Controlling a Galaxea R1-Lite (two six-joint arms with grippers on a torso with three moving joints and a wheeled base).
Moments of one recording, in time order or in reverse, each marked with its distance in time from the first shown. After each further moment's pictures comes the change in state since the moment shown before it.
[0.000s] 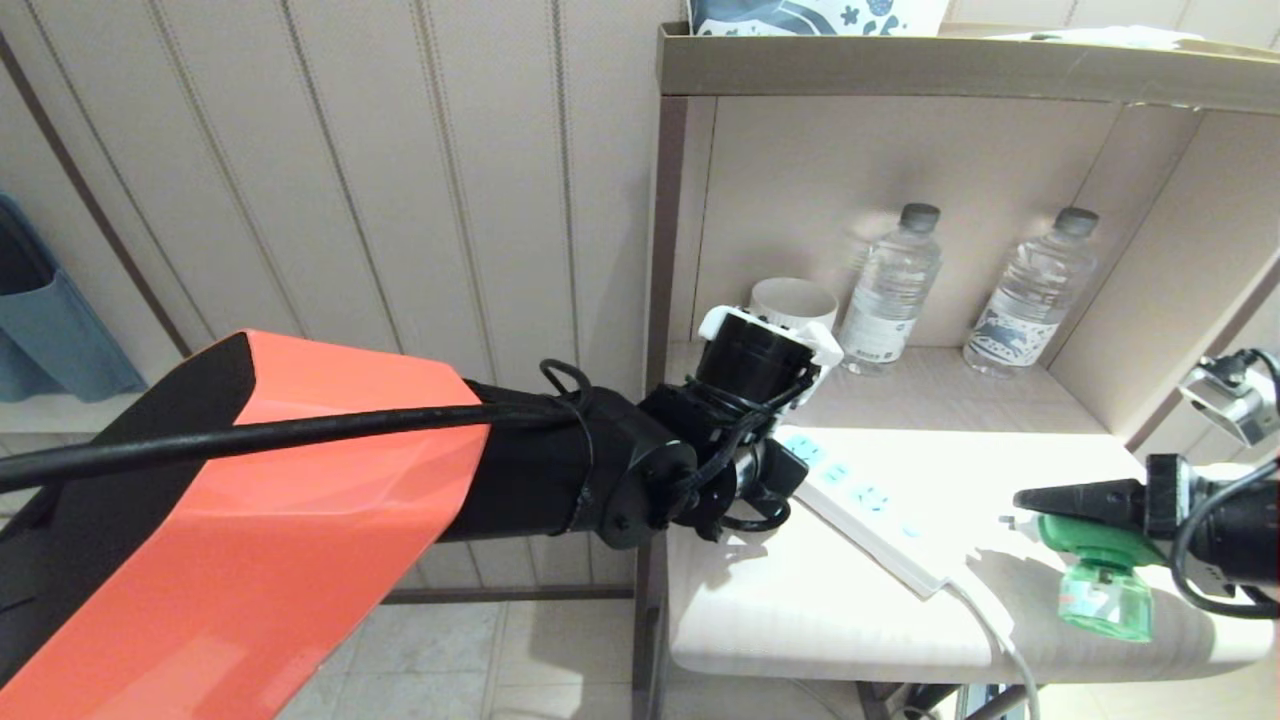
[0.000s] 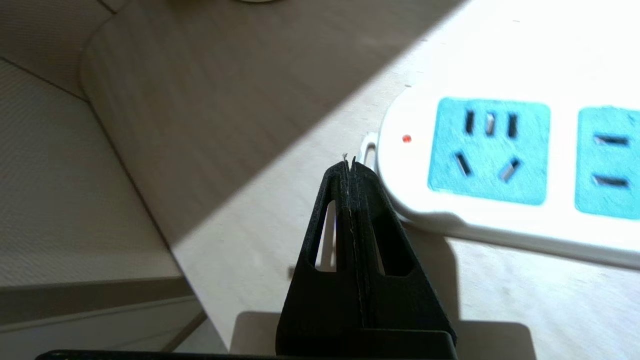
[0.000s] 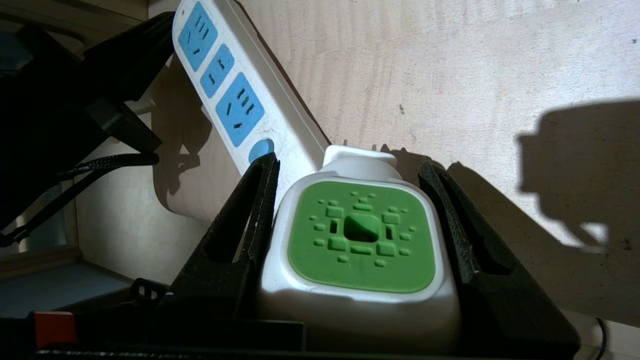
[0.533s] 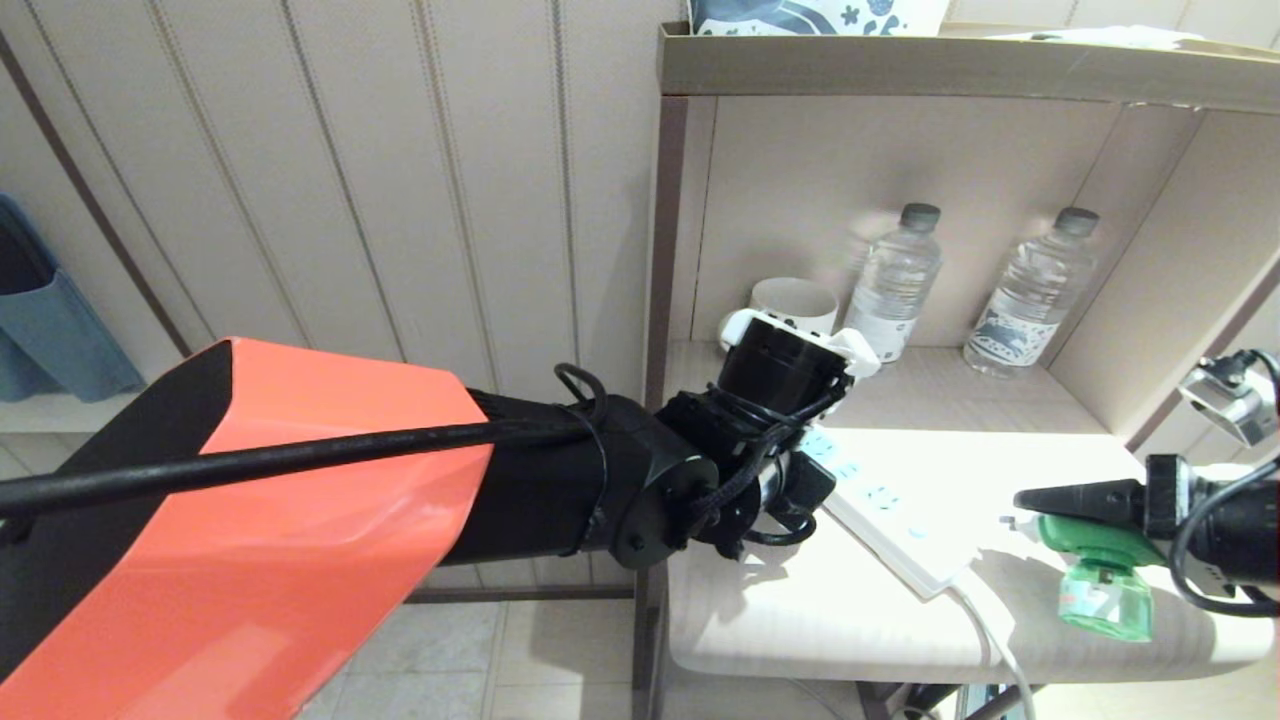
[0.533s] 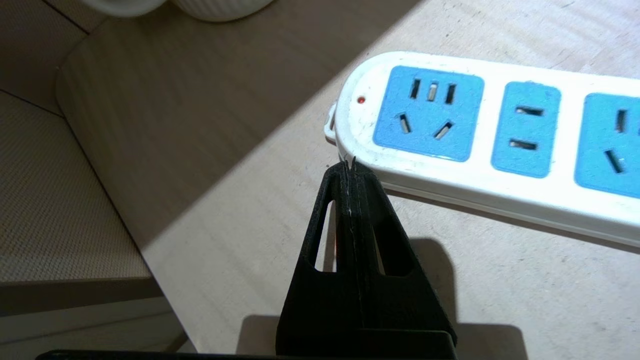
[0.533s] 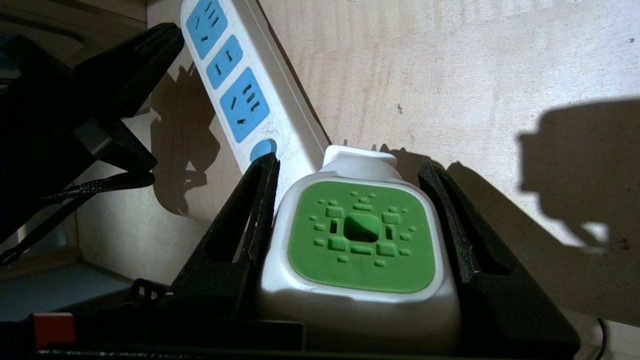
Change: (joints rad) left arm -0.038 -0.010 -0.004 0.000 0.001 -0.004; right arm -0.002 0.003 0.000 0.000 0.000 -0.001
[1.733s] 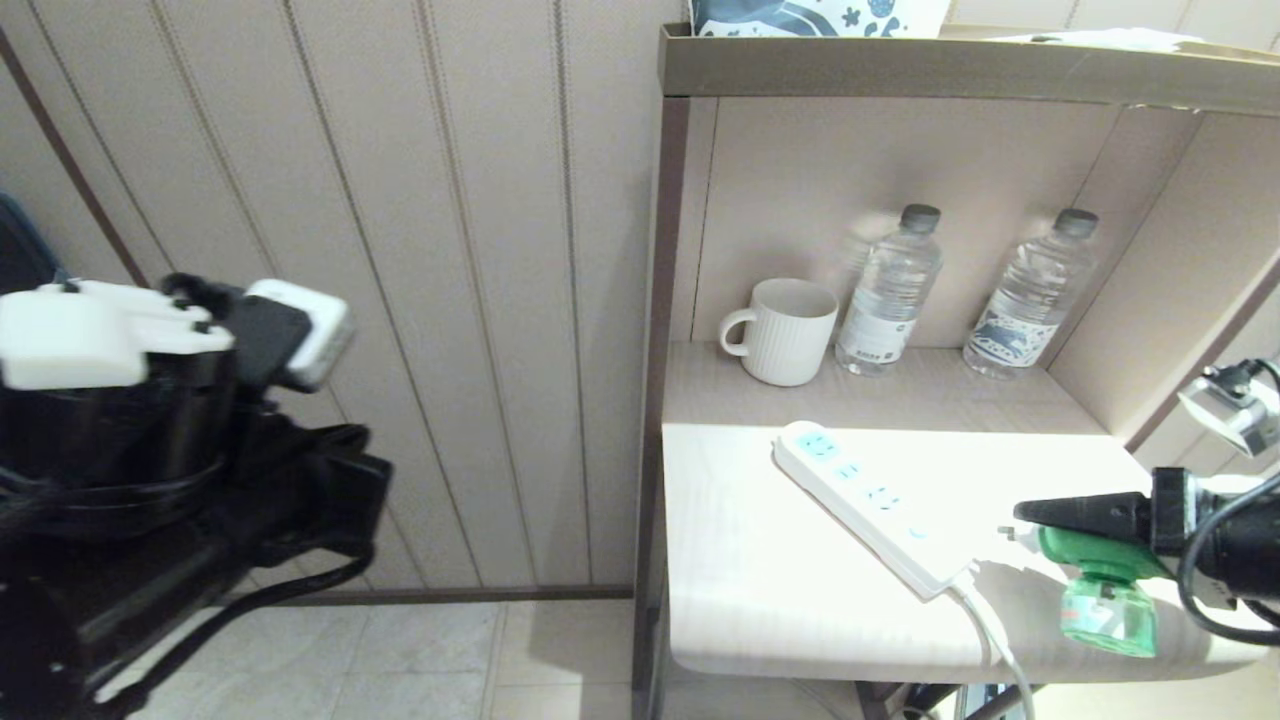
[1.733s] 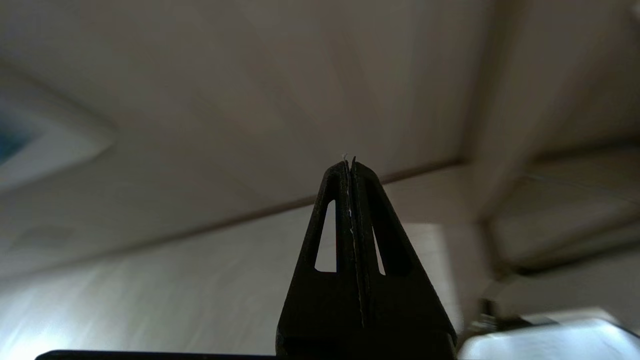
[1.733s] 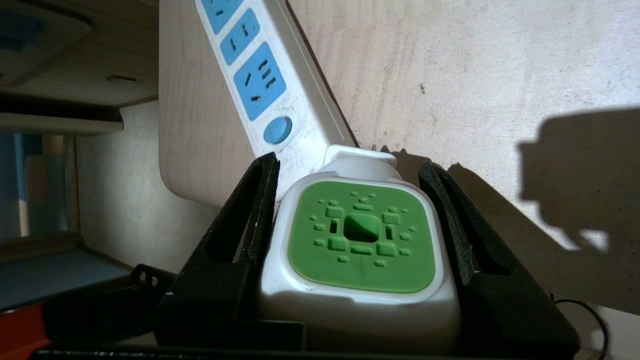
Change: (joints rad) left arm 0.271 -0.923 0.939 -0.015 0.373 -0.169; right arm 0.009 -0.026 0.033 -0.003 0.027 -0.018
